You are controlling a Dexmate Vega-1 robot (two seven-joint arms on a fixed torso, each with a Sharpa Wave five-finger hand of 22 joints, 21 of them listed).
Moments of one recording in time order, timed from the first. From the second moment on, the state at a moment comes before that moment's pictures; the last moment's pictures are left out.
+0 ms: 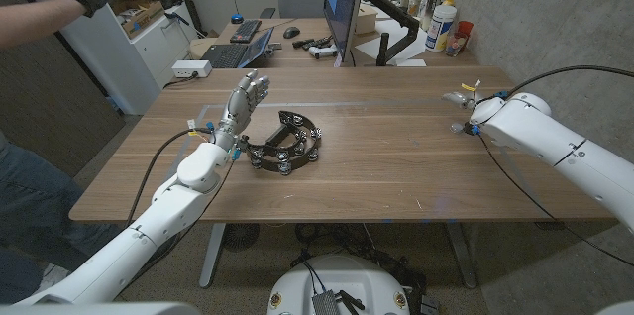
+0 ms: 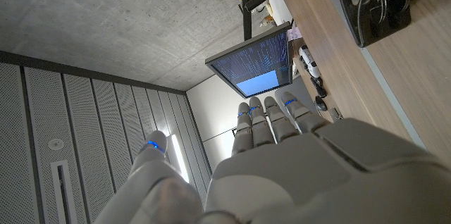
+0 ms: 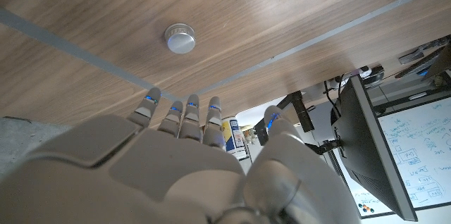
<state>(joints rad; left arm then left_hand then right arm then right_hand) 1.05 0.66 0.31 -1.66 -0.51 -0.28 0.13 0.04 -0.15 0.37 -0.10 0.54 0.21 0.08 0.20 0.18 0.20 0.01 0.20 0.19 0.12 -0.01 0.19 0.18 0.07 -0.04 0.29 0.17 -0.65 -0.91 -0.53 -1.91 0.36 -1.07 -0.31 0.22 0.01 0.36 -0.06 0.46 0.23 -0.01 0.19 0.18 0.14 0.05 0.22 0.19 -0.01 0.06 0.18 0.18 -0.14 0.14 0.45 0.17</state>
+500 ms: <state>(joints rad) 1.04 0.65 0.31 -1.66 -0.50 -0.28 0.13 0.04 -0.15 0.37 -0.11 0.54 0.22 0.08 0.20 0.18 0.21 0.00 0.20 0.19 0.12 -0.01 0.19 0.18 0.07 -0.03 0.28 0.17 -0.61 -0.87 -0.57 -1.87 0.34 -1.13 -0.31 0.22 0.01 0.35 -0.07 0.46 0.22 -0.02 0.19 0.18 0.14 0.05 0.22 0.19 -0.01 0.06 0.18 0.18 -0.14 0.14 0.45 0.18</state>
